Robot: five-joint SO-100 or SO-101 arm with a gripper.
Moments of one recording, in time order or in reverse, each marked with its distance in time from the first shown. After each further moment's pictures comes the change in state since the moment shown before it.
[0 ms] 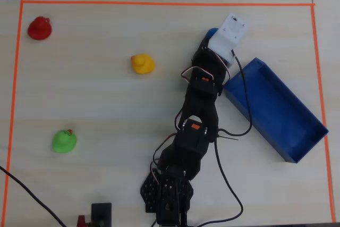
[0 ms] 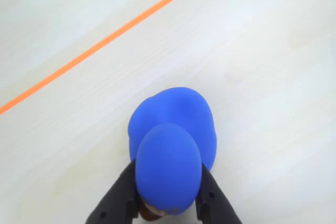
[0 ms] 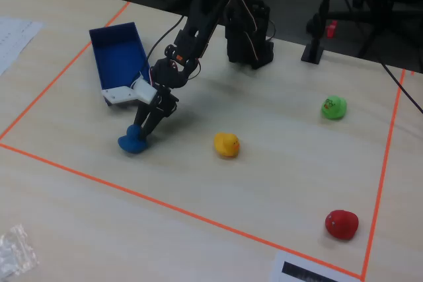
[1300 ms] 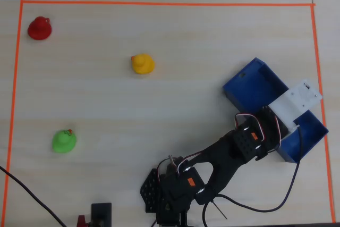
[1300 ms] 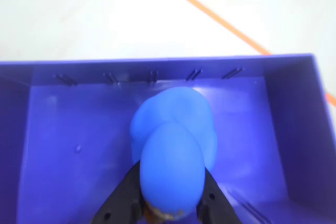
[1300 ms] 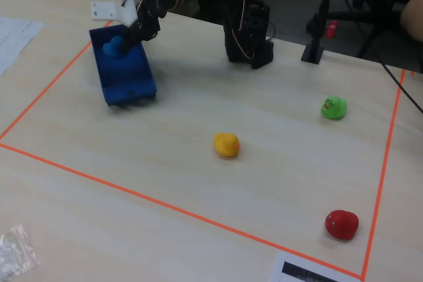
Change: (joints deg) arm 39.4 35.0 18.6 19.8 -25.7
